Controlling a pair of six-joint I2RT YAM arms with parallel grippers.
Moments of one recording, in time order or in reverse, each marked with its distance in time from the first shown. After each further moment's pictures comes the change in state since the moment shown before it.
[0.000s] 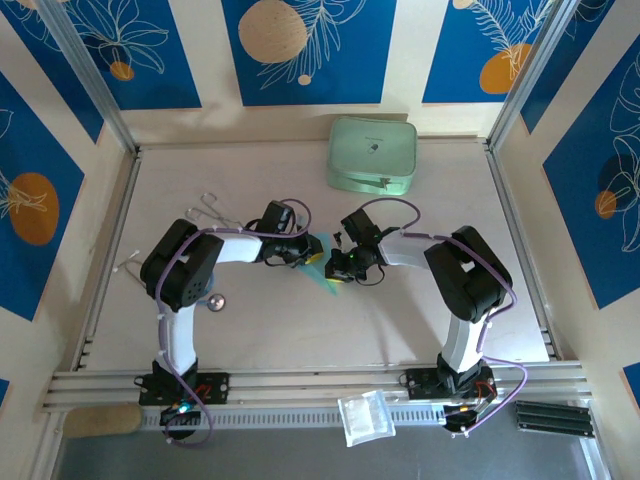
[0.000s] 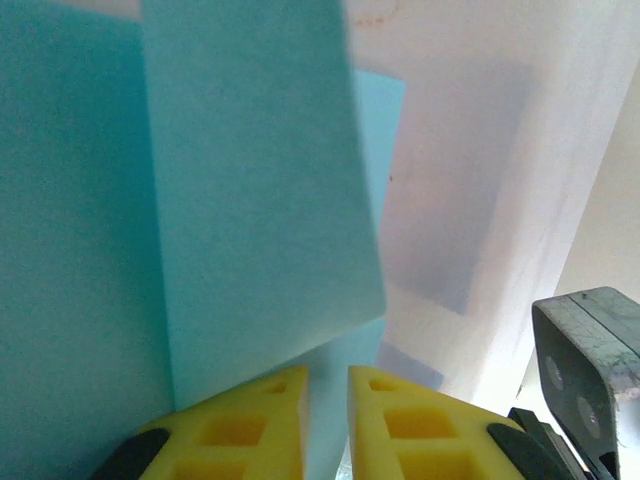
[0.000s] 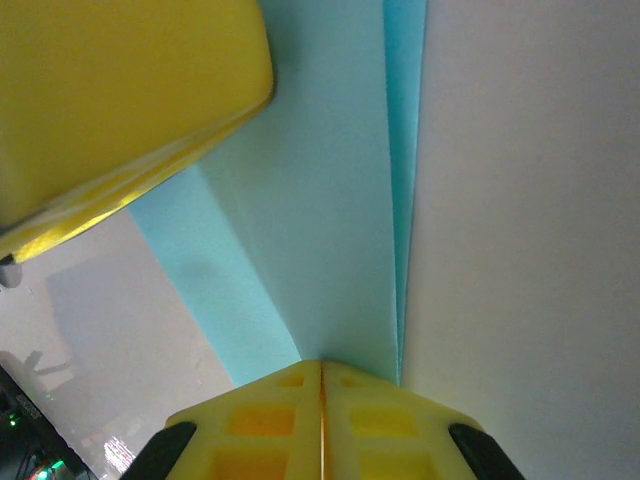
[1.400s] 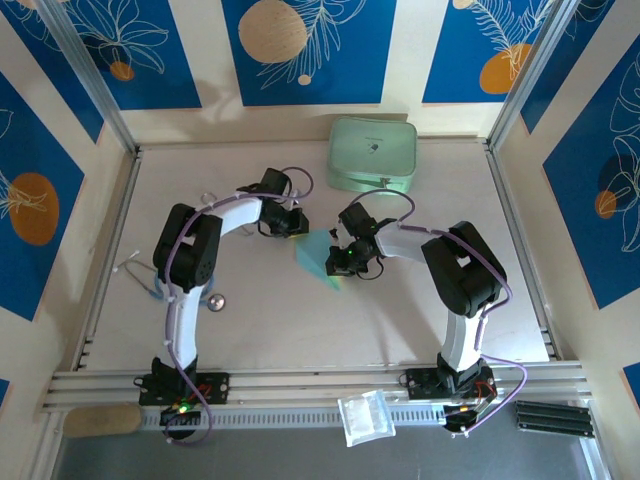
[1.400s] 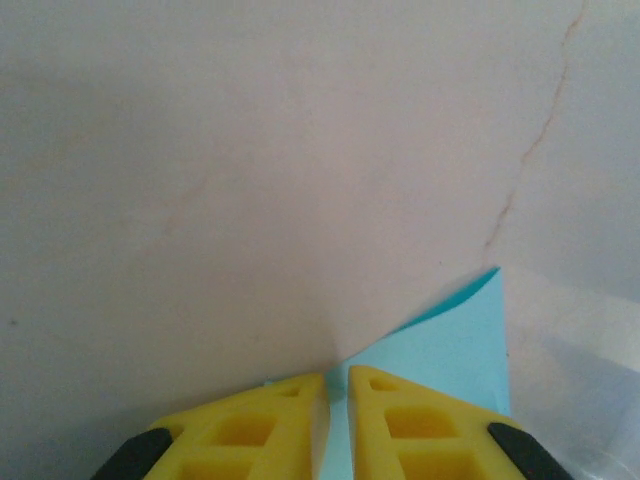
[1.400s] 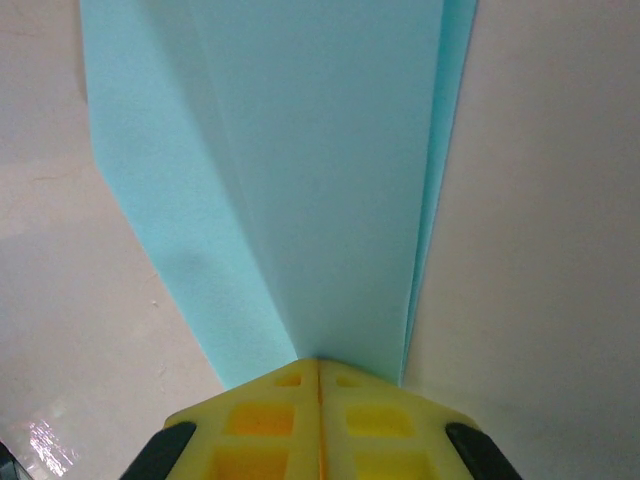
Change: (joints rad) left arm 0.121 0.193 0.484 -0.581 -0.143 0.584; right arm -0.020 0.048 0.095 -0.126 0.045 -0.181
